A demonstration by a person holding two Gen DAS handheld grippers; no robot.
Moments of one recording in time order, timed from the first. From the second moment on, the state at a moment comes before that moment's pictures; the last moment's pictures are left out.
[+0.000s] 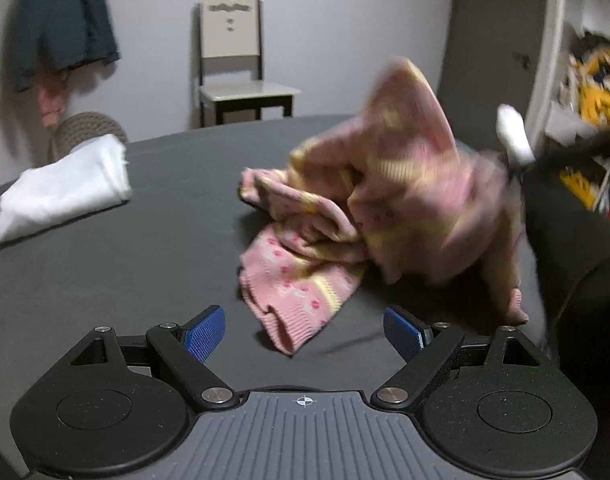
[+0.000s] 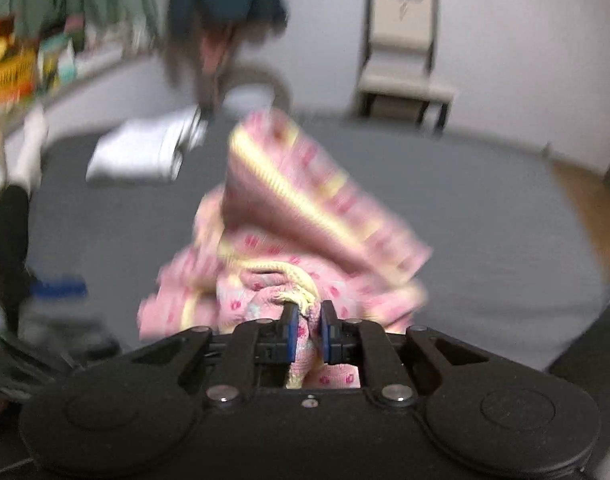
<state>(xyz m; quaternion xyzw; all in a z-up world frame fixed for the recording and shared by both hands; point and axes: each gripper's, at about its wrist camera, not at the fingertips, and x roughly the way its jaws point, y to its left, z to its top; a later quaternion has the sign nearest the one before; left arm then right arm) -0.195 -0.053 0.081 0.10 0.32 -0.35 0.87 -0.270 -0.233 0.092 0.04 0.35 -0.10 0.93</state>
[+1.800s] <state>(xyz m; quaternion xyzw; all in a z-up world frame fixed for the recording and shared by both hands) -0.170 0.029 0.135 0.18 0.17 -0.34 0.91 -0.258 -0.313 0.082 0.00 0.39 -0.05 0.92</state>
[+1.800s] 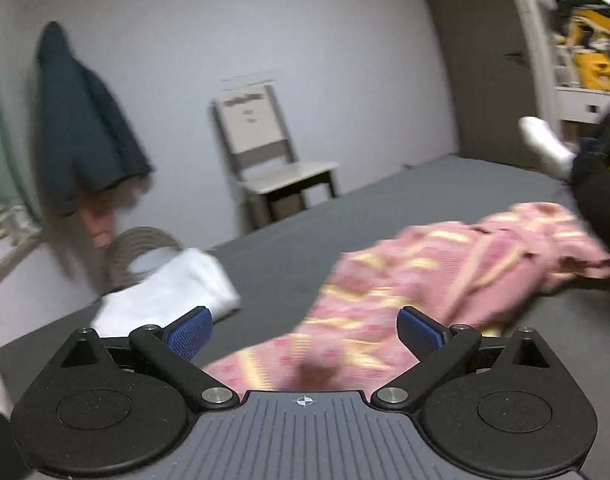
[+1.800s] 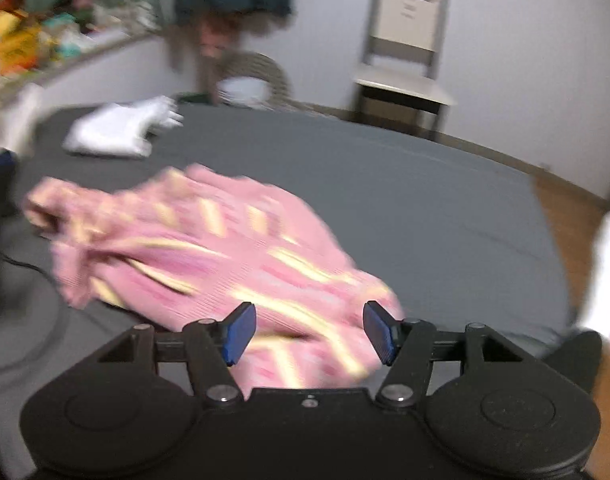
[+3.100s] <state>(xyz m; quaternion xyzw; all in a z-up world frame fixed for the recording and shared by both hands) -0.235 0.046 0.053 -0.10 0.38 -0.13 0.91 -0.090 -0.013 0.001 -0.36 0.55 0.34 0.68</state>
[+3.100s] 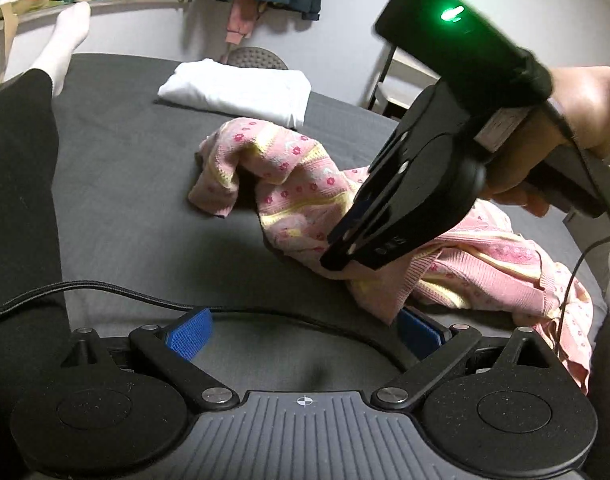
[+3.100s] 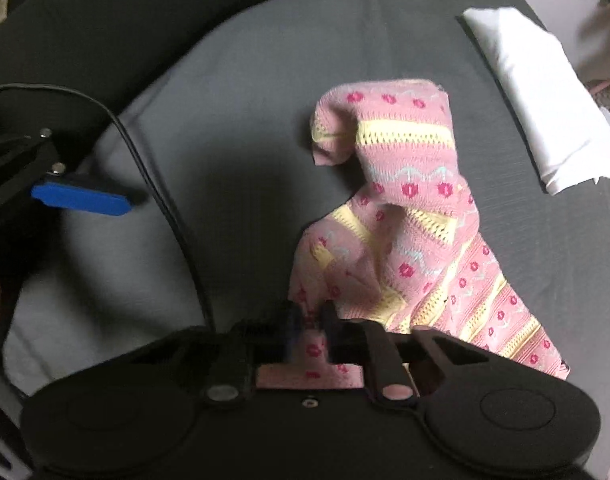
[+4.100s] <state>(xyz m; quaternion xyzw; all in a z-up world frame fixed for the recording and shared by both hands) -0.272 0.074 0.089 -0.20 0.18 -0.28 0.92 -0.158 -0.136 0.274 0.22 0.34 0.33 0.85</state>
